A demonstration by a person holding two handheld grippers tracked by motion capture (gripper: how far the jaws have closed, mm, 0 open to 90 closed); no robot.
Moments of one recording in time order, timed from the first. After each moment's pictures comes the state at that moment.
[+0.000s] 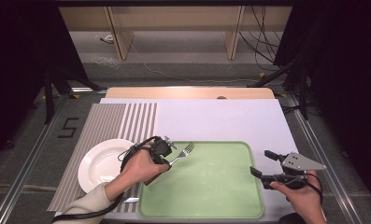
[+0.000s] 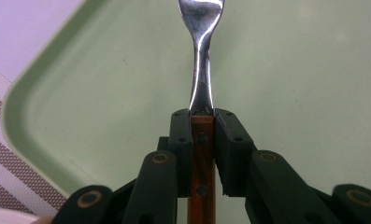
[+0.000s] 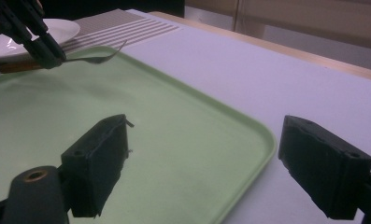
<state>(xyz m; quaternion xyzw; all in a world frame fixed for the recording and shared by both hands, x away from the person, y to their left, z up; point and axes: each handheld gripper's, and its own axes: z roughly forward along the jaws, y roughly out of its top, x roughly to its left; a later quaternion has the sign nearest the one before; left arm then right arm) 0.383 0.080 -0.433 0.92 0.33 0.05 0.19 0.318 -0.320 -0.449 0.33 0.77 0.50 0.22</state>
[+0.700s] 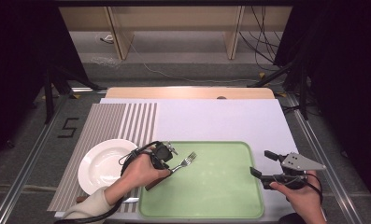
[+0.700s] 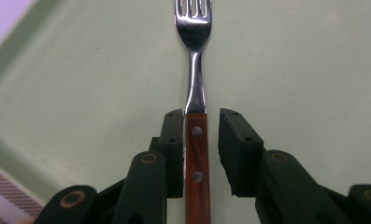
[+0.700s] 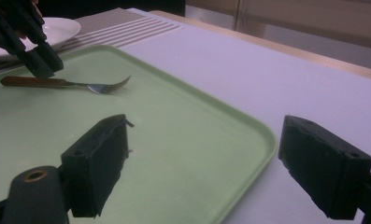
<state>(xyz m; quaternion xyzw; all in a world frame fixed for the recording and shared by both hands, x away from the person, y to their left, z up) 0.376 0.084 -0.439 0.93 0.31 0.05 0.19 0.317 -0.319 -0.449 0.33 0.77 0.50 0.22</state>
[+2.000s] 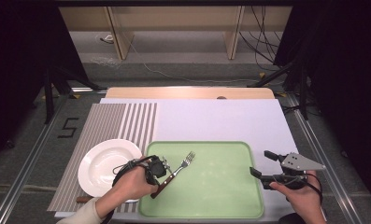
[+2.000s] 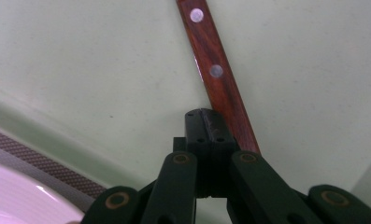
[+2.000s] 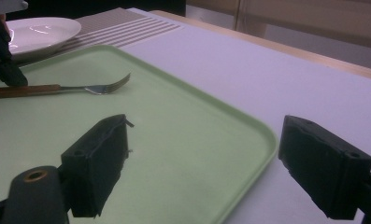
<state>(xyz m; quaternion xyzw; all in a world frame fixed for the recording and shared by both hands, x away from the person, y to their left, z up) 0.341 0.095 -0.456 0.96 0.25 0.04 0.09 0.317 -0.319 -0.449 0.33 0.77 0.50 0.22</state>
